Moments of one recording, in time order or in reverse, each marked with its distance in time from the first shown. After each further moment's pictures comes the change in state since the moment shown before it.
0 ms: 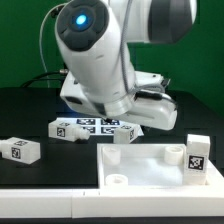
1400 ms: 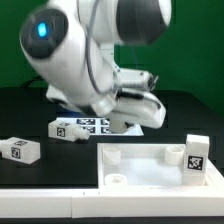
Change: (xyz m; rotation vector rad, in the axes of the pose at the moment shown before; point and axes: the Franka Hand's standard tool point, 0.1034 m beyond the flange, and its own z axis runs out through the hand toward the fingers) arm -0.005 0.002 -0.040 0.090 0.014 0.010
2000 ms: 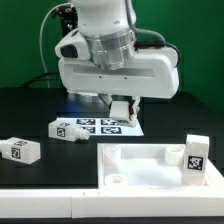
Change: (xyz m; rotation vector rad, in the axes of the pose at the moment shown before) arm 0.001 -0.027 -0.045 -0.049 0.519 -0.158
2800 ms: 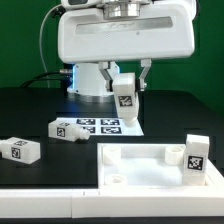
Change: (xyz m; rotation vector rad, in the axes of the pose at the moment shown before) arm 0.062 -0.019 -0.069 0.026 0.570 -0.159
